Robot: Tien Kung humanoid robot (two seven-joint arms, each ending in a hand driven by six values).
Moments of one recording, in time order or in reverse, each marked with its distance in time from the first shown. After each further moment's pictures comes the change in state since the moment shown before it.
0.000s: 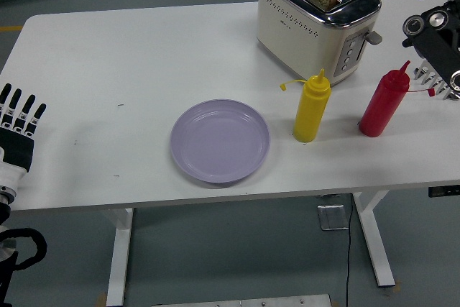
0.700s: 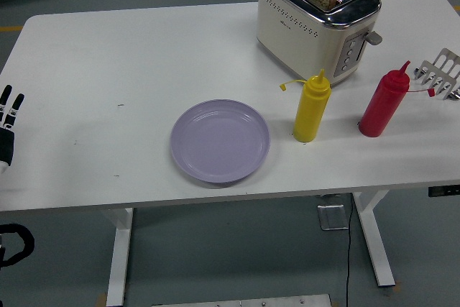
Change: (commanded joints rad) left arm 0.002 0.003 -0.066 -0.036 -0.022 -0.007 -0.008; right arm -0.432 -0.100 0.568 0.292 0.771 0.332 -0.197
